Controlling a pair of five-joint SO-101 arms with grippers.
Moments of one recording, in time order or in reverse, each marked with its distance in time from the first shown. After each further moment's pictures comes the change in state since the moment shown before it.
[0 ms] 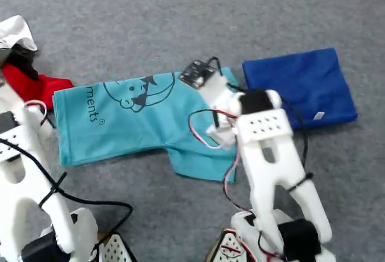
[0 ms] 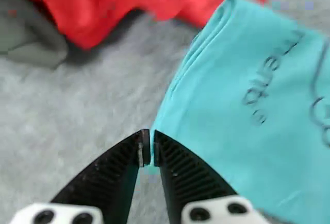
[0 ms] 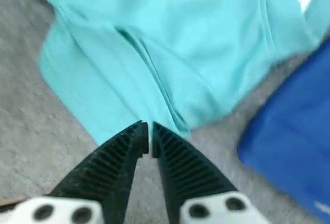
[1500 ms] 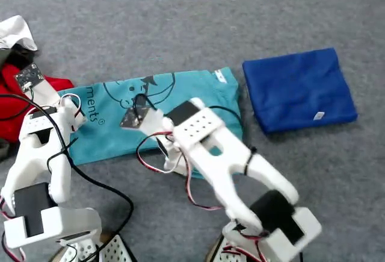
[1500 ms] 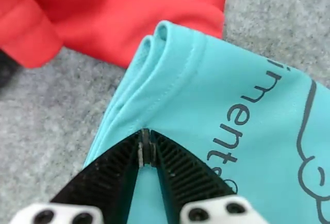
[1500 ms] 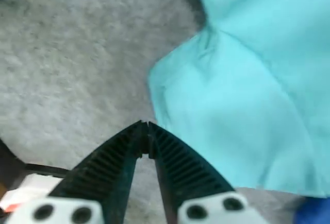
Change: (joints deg) left arm 9.9 23.7 8.4 -36.4 9.7; right arm -21.0 12.3 -1.1 4.0 -1.4
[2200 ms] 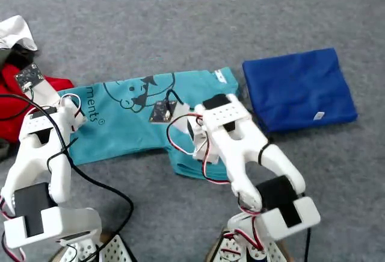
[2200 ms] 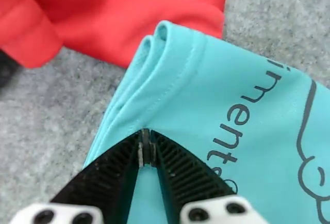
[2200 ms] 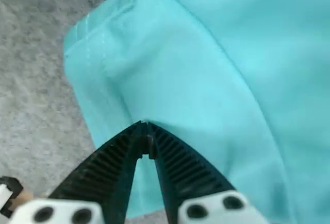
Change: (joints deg) left arm 0.0 0.0 0.0 0.0 0.0; right arm 14.6 8.5 8.2 -15.7 20.1
